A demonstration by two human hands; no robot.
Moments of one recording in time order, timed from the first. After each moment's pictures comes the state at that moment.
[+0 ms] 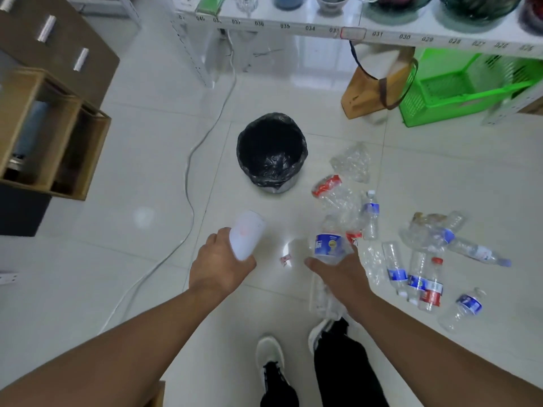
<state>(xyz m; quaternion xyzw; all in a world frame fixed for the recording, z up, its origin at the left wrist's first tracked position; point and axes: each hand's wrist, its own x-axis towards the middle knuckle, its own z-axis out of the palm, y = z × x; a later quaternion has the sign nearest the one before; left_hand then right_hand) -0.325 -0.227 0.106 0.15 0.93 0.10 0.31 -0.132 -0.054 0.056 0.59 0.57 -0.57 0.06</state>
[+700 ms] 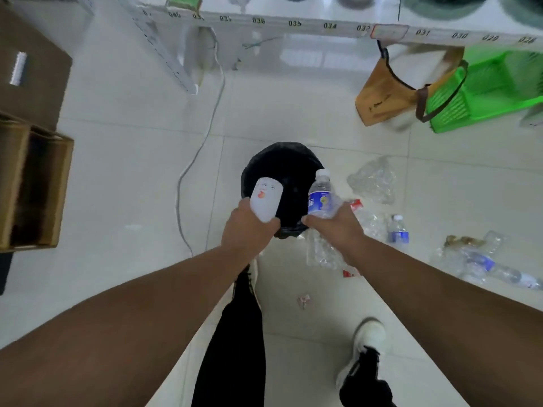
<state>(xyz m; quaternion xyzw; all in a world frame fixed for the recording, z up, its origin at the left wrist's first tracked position) -0.567 -0.047 -0.044 0.13 0.90 0.18 0.37 -0.417 0.100 -0.032 0.59 0.55 -0.58 0.10</state>
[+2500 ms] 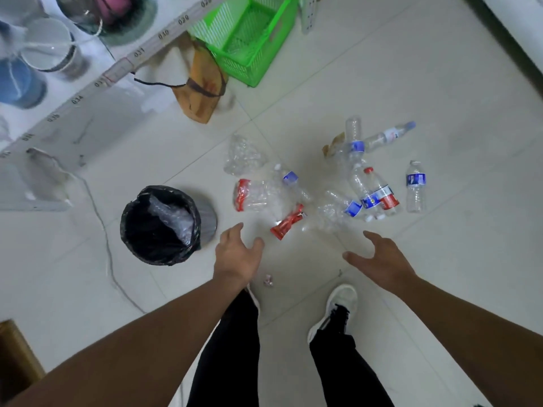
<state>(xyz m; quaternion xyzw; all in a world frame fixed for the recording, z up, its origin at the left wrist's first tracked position) -0.288 0.035 0.014 0.40 0.81 0.01 0.44 0.037 0.031 0.001 0.75 0.40 -0.52 0.07</state>
